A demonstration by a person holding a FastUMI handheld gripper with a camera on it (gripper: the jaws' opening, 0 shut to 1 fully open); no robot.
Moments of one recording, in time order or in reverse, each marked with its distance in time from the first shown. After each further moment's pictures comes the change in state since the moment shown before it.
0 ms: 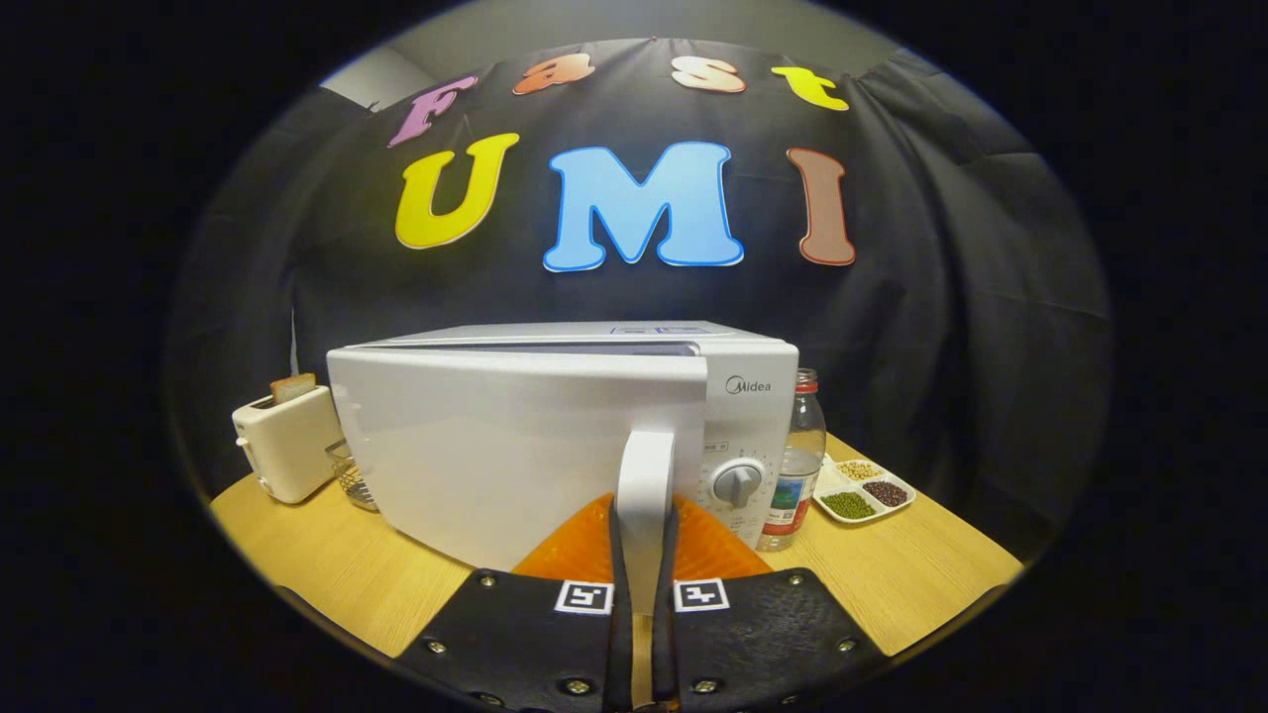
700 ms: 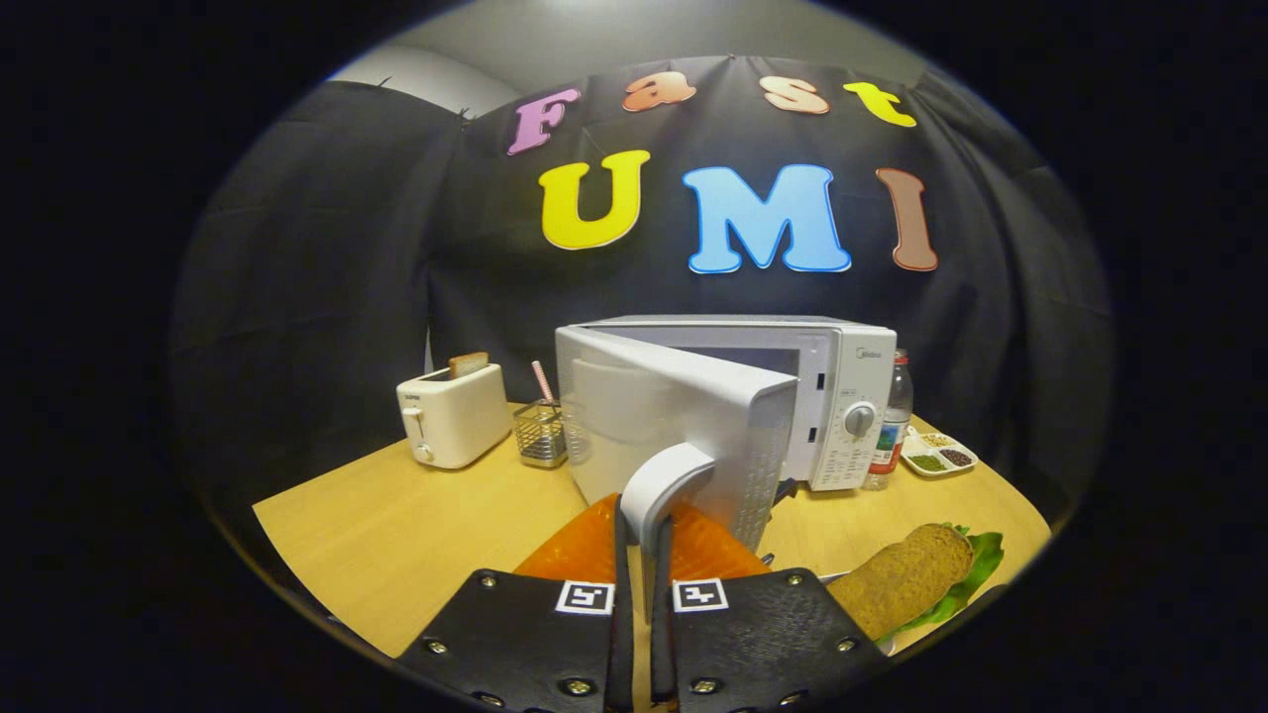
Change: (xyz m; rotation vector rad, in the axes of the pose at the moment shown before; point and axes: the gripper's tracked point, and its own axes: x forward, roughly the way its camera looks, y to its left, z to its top) arm -0.139 0.141 -0.031 -0.036 -0.002 0.292
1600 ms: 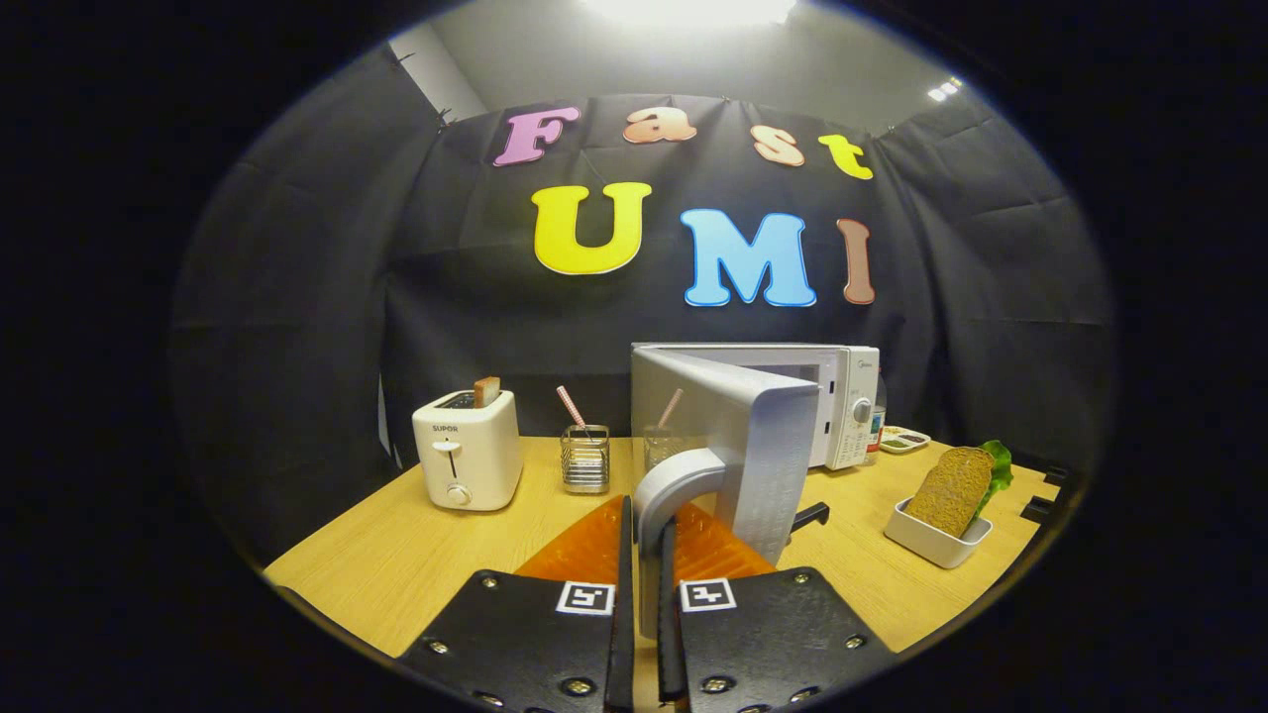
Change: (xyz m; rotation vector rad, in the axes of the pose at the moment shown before) arm 0.020 0.180 -0.002 0.014 -0.120 -0.368
